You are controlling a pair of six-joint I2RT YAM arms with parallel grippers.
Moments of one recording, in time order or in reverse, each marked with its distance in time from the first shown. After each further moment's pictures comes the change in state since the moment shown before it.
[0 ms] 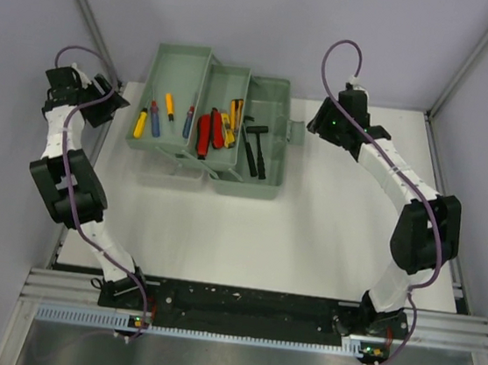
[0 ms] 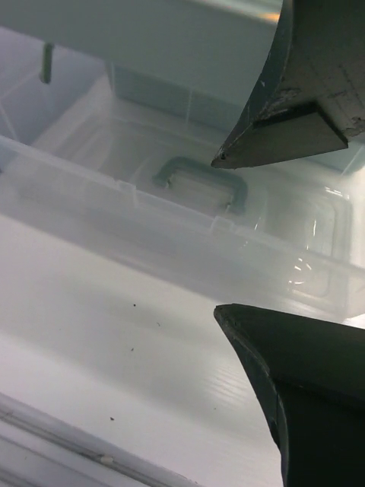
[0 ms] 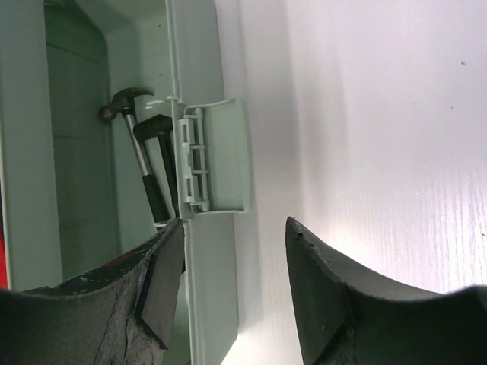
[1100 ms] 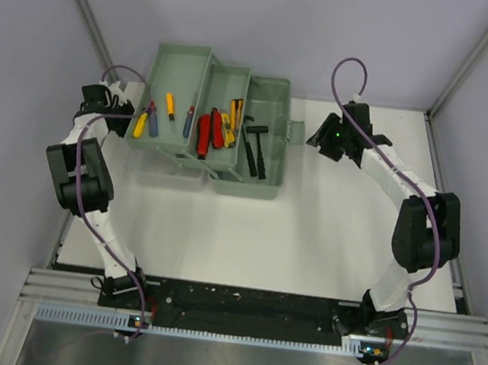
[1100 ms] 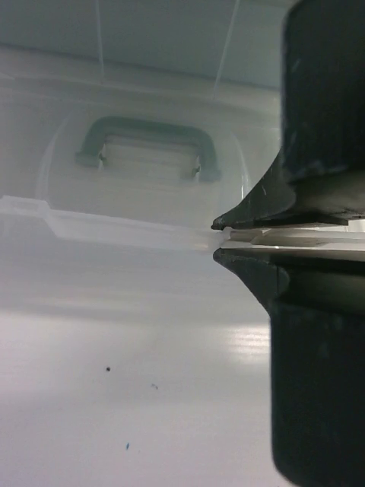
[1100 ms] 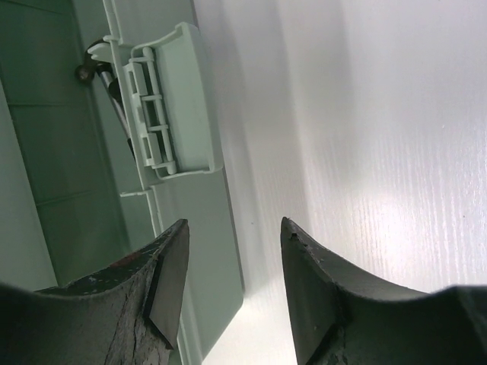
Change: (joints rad) left arm -0.095 0.146 -0.131 0.111 0.124 0.252; right arm -0.059 0.006 -0.108 -0.004 -0.151 0.132
